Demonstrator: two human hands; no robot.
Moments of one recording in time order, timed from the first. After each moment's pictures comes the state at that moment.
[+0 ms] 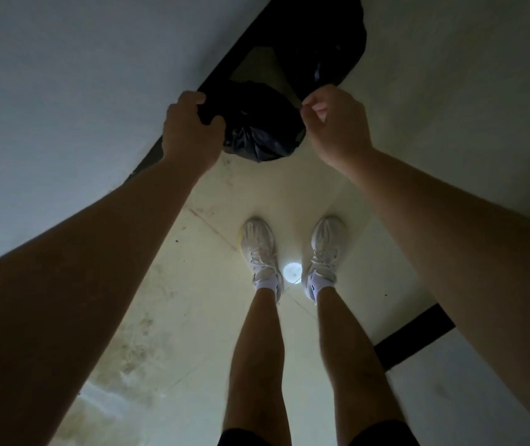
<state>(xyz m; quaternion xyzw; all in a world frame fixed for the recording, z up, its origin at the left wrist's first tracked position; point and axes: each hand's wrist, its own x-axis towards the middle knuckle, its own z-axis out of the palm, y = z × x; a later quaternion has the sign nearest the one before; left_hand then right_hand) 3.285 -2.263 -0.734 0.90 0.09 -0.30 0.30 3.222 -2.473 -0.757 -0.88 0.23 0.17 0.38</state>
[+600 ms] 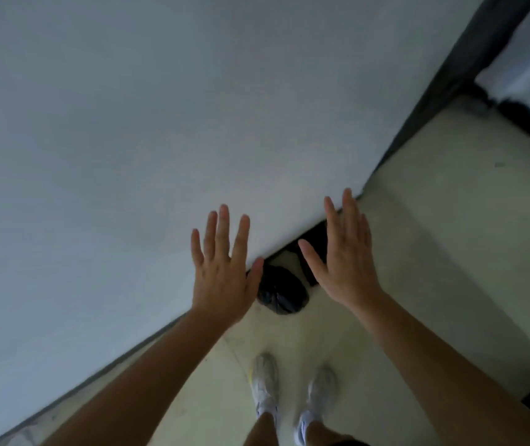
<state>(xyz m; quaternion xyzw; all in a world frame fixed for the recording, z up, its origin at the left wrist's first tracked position) 3.246 -2.245 -0.348 0.98 -0.16 0.02 0.10 3.246 -2.469 -0.377 -0.97 -0.02 -0.08 0.23</state>
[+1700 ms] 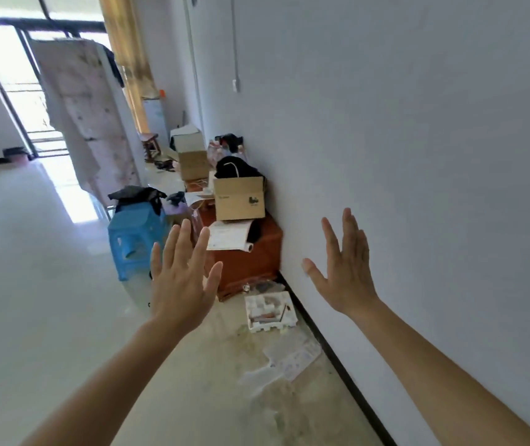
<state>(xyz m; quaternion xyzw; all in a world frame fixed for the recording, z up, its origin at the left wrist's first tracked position) 2.487 -1.848 -0.014 0.70 0.66 0.24 -0.14 2.780 -1.784 -0.041 -0.56 -0.76 -0.10 0.32</state>
